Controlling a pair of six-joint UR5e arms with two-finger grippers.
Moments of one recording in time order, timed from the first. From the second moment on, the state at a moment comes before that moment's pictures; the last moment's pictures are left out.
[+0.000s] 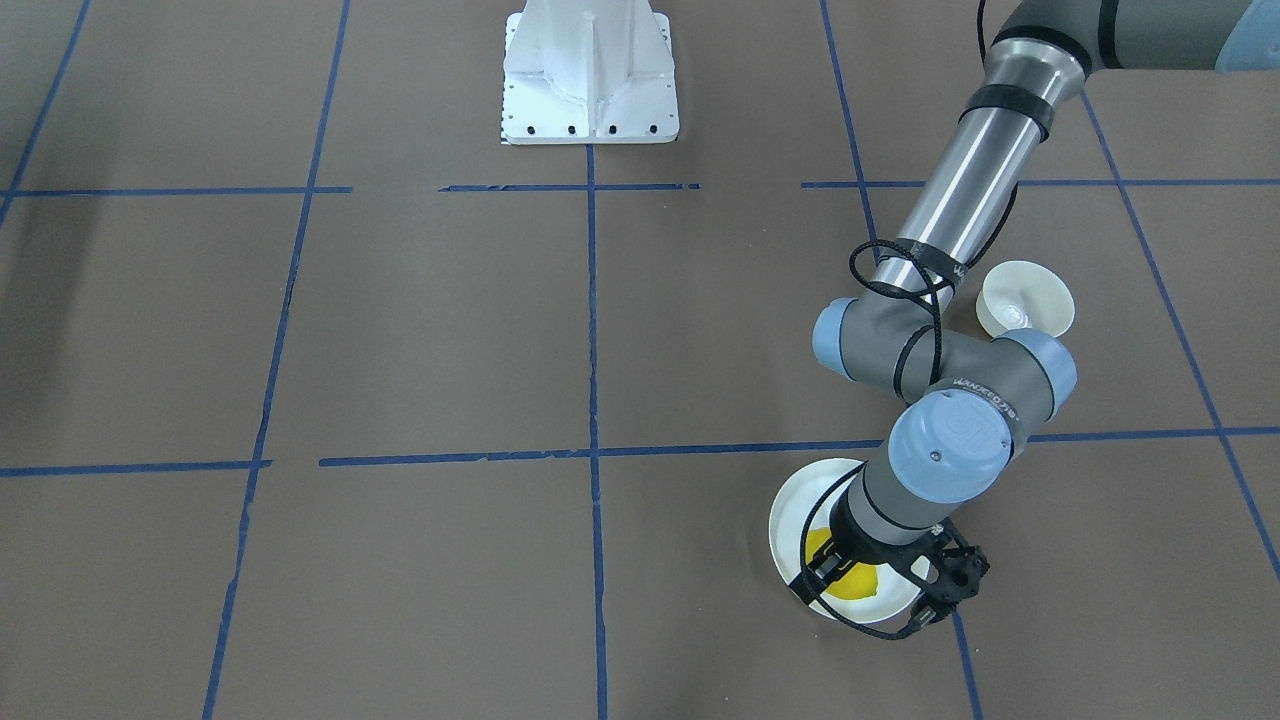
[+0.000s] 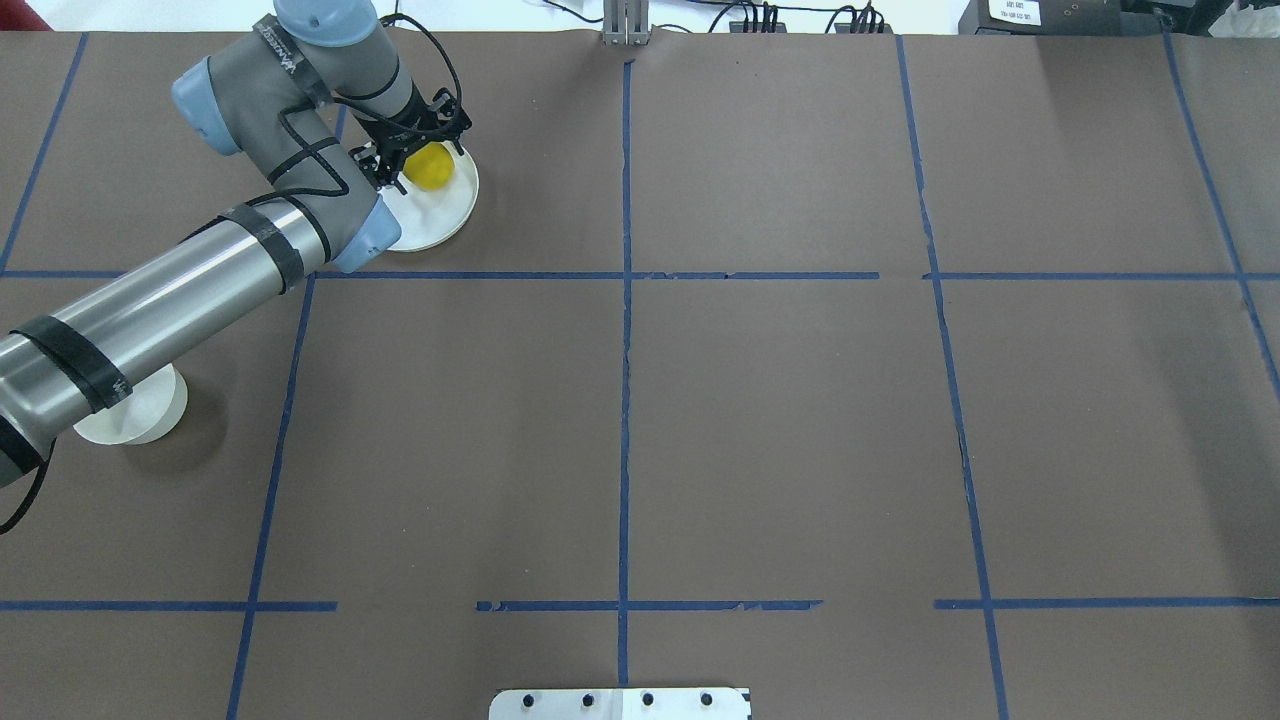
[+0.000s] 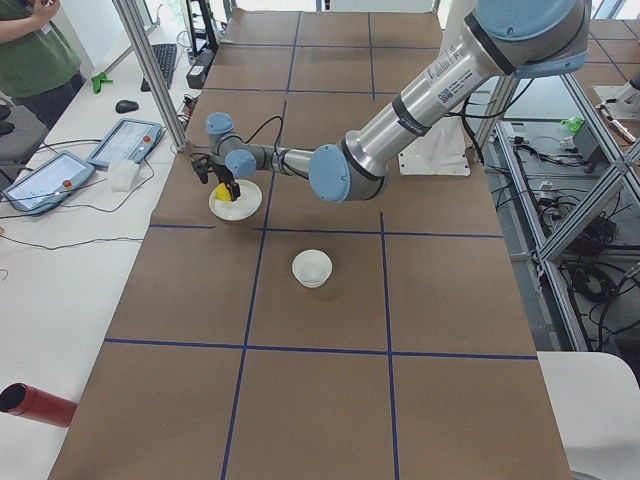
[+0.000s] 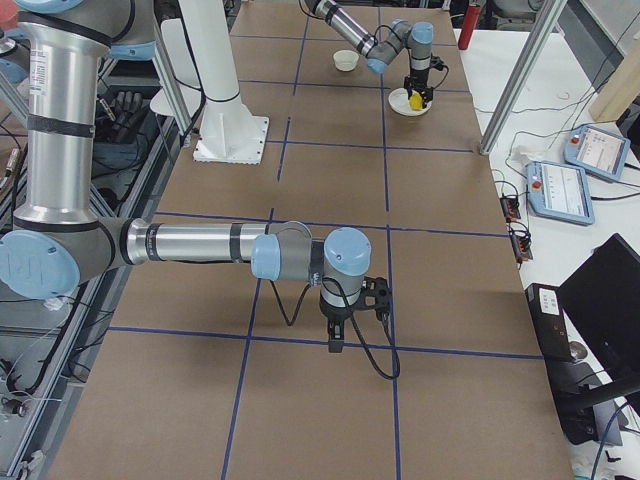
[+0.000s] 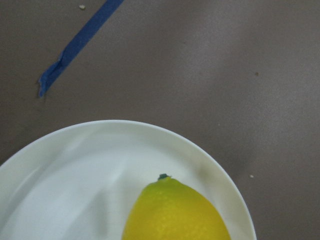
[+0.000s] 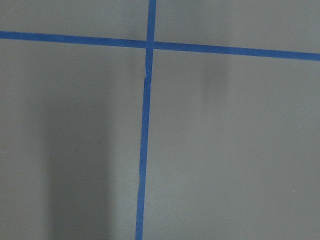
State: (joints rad) left arm -0.90 -2.52 -0.75 -2.16 -2.07 -1.57; right arm 1.54 -1.71 1.75 -1.64 2.28 -0.05
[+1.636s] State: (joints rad) left arm -1.11 -1.88 -1.90 -1.50 -2.17 -0.69; right arm 1.54 -1.71 1.75 -1.64 2.28 -0.05
